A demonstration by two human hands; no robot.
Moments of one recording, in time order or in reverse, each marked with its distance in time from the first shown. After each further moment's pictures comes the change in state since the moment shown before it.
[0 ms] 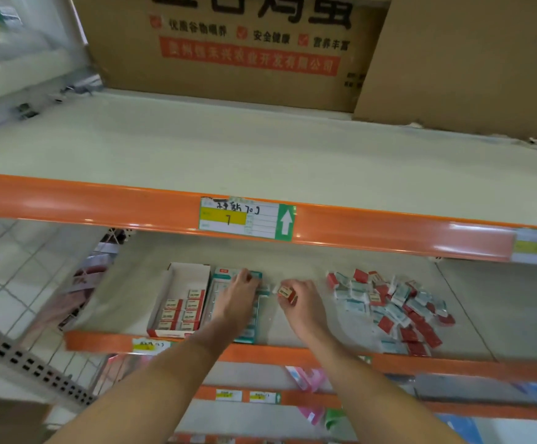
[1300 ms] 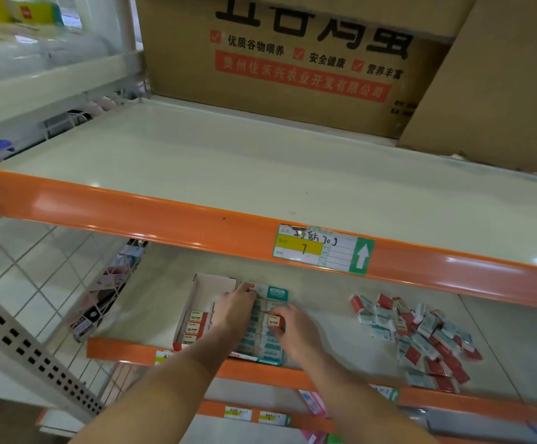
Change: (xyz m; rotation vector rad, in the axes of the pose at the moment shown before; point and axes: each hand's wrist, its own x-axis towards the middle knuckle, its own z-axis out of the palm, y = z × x) left_hand 0.005 -0.069 -0.015 -0.053 -0.030 -0.096; right_hand 0.003 -0.046 0.055 -0.218 -0.204 -0.119
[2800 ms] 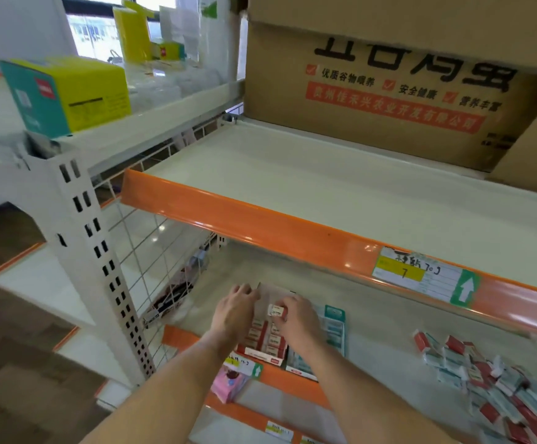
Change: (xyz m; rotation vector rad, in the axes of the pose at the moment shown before) left_hand -0.039 -0.100 -0.052 0.019 0.193 -0.036; right_hand 0.035 -0.111 0.034 -0.041 -0.019 -0.158
